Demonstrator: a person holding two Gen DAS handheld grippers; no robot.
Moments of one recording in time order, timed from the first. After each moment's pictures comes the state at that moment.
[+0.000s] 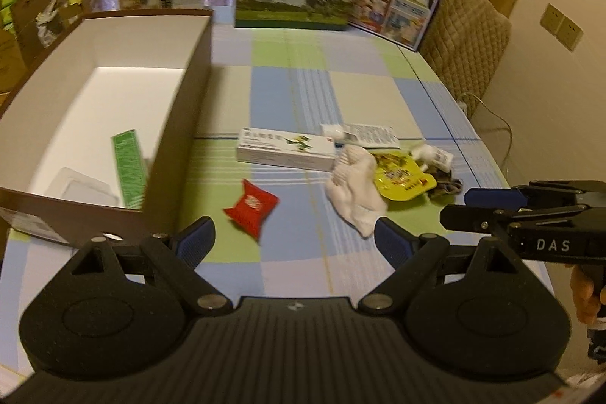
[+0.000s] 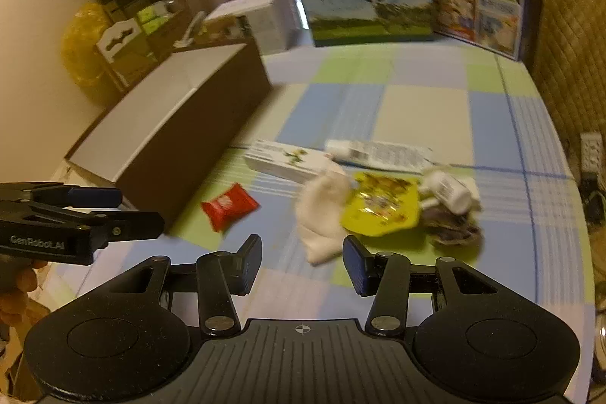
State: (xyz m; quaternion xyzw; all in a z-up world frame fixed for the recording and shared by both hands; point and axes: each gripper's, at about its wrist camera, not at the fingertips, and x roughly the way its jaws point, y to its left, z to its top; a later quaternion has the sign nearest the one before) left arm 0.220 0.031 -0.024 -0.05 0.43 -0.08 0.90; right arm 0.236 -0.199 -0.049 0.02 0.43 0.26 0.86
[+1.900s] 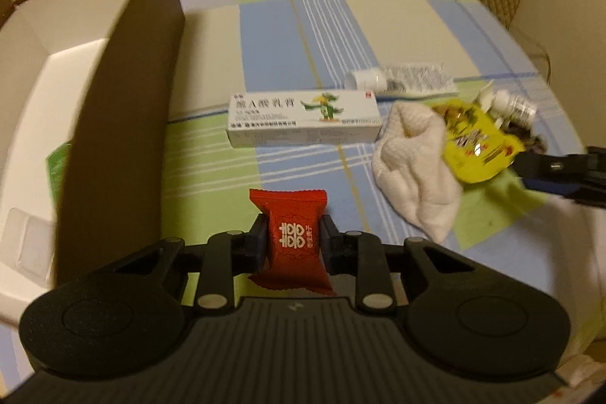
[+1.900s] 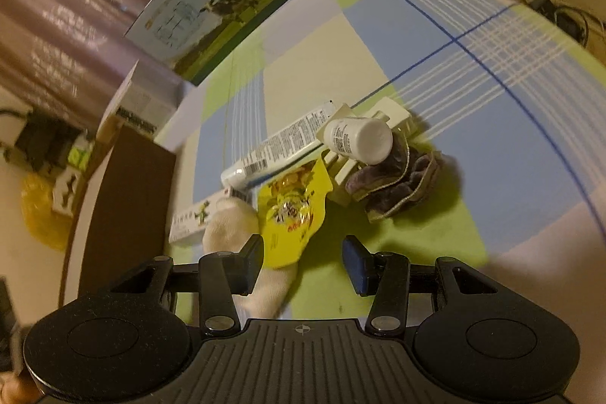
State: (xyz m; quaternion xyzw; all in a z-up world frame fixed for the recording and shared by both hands) left arm 0.319 0.021 -0.106 0.03 0.52 -0.08 0.85; right arm 0.301 -0.265 -0.137 0.31 0.46 0.13 0.82
